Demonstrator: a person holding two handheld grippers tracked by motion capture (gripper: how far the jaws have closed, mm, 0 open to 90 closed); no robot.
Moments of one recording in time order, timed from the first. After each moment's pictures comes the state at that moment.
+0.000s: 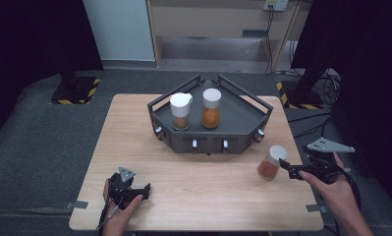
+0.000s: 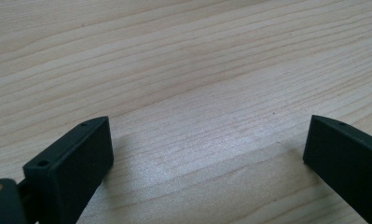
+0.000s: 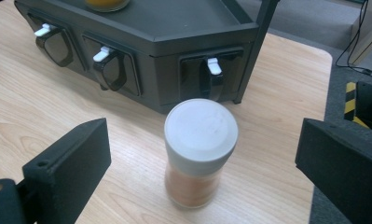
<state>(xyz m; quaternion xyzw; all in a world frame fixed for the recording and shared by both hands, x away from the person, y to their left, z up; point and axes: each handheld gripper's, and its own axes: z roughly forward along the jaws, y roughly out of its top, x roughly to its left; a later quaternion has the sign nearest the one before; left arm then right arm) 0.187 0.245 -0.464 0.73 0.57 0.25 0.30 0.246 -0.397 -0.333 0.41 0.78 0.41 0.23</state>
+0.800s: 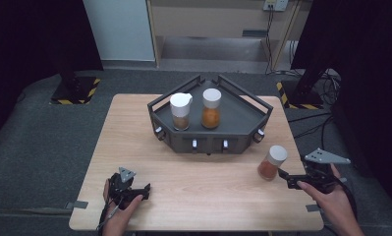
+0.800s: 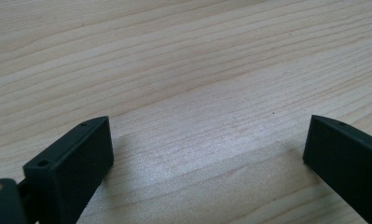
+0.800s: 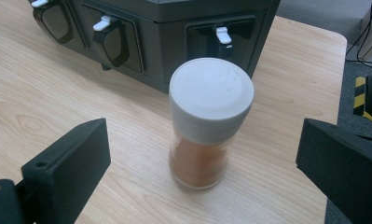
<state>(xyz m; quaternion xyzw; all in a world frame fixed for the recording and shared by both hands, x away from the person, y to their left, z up) 0.186 0.245 -0.464 0.73 0.57 0.25 0.30 0.239 -0.403 -0.363 0.40 0.79 0.41 0.22</state>
